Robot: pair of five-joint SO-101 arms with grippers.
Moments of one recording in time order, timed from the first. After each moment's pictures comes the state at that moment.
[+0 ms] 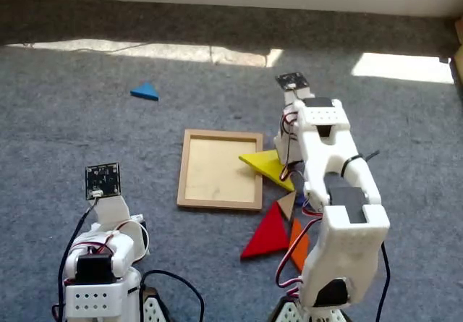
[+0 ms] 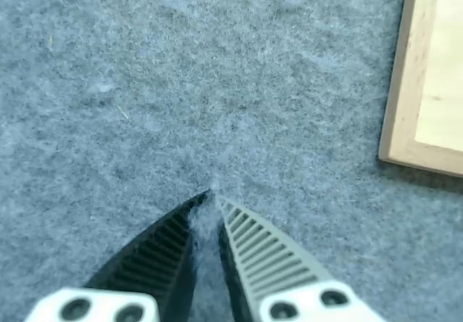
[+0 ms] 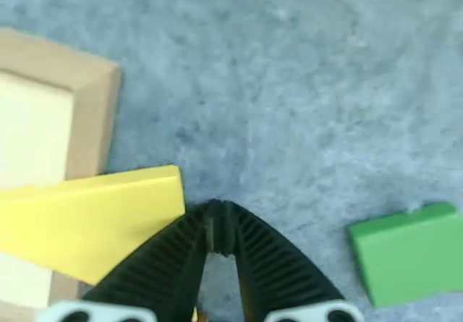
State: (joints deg) left arm -8.6 -102.0 96.0 76.1 12.4; right arm -10.9 22.1 6.5 64.7 16.3
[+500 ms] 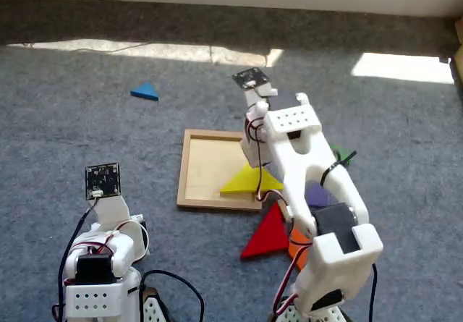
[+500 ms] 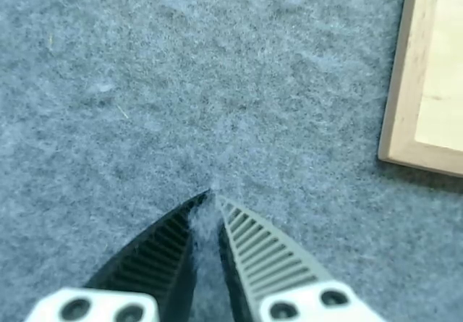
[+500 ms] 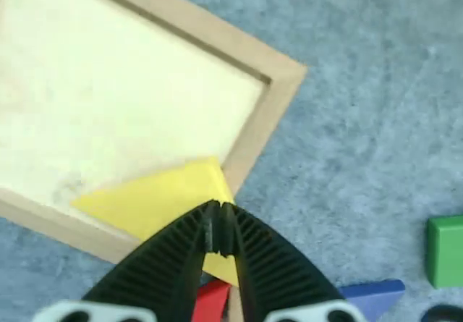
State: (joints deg) left arm -8.6 -102.0 96.0 76.1 12.4; right arm -23.8 11.9 6.6 71.6 13.3
